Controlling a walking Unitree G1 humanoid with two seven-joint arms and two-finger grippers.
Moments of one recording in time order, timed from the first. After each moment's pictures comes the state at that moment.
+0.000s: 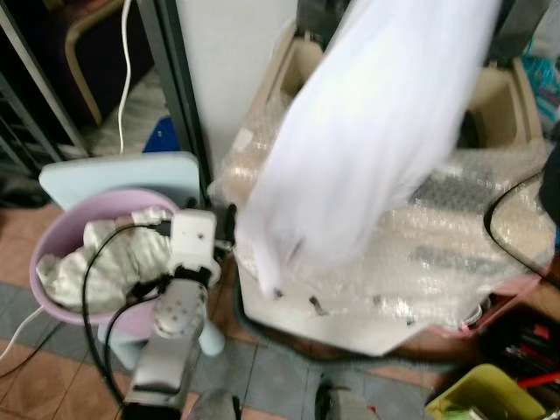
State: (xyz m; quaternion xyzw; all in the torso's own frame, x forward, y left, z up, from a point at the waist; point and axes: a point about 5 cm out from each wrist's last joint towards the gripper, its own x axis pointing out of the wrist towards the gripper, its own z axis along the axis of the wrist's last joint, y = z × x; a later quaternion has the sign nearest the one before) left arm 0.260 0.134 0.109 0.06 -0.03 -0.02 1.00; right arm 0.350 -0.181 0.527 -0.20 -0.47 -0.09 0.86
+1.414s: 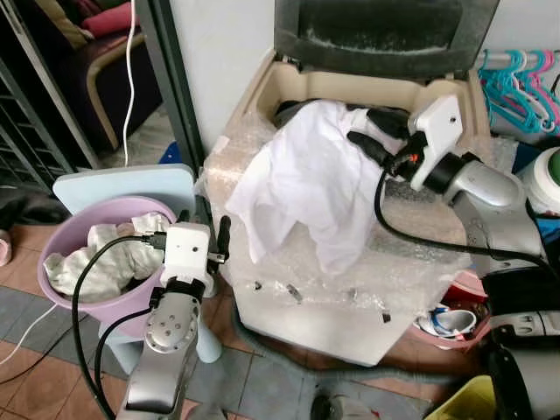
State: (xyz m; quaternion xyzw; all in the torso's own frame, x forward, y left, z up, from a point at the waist) left arm 0.246 0.127 0.104 0.07 -0.01 -0.05 1.00; right arm 0.338 -0.177 0.206 -0.20 -0.06 0.40 0.89
